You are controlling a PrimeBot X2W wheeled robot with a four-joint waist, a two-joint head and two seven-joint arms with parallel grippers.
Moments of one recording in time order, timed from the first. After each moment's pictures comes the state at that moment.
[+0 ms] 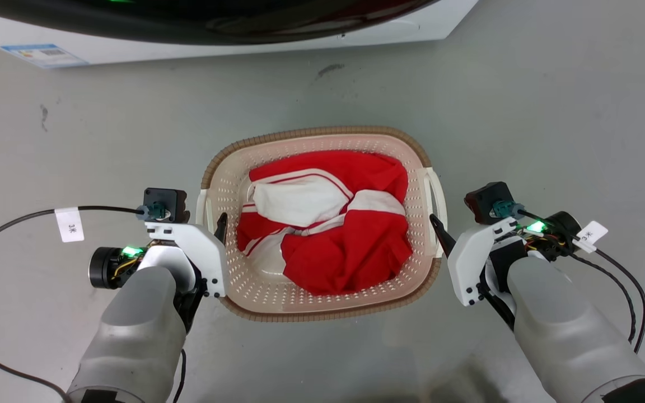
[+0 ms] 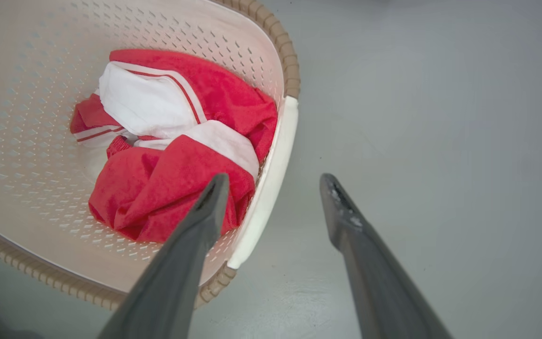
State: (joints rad) left arm -0.80 0.12 -0.20 1.24 -0.24 -0.13 -0.15; right arm -0.79 -0.05 0.36 1.22 0.06 0.13 -0.20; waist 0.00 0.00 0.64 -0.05
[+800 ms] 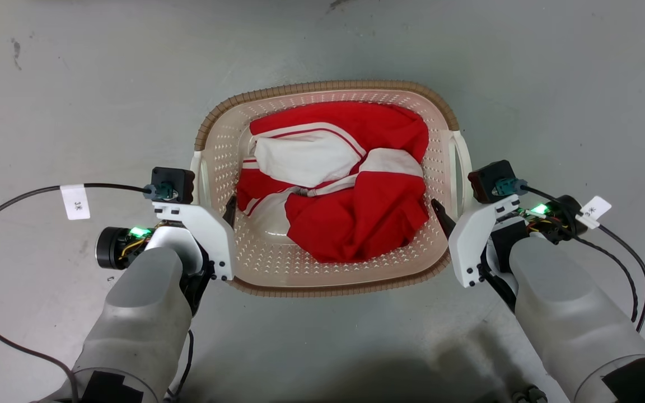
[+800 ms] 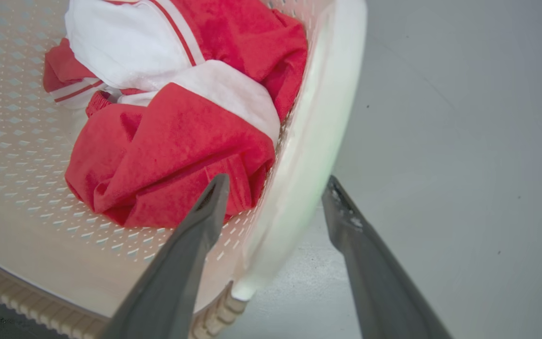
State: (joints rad) left arm -0.86 0.12 -0.32 1.27 -0.35 -0.13 -0.13; right arm -0.87 -0.05 0.41 1.27 0.15 0.13 -0.15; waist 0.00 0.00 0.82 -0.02
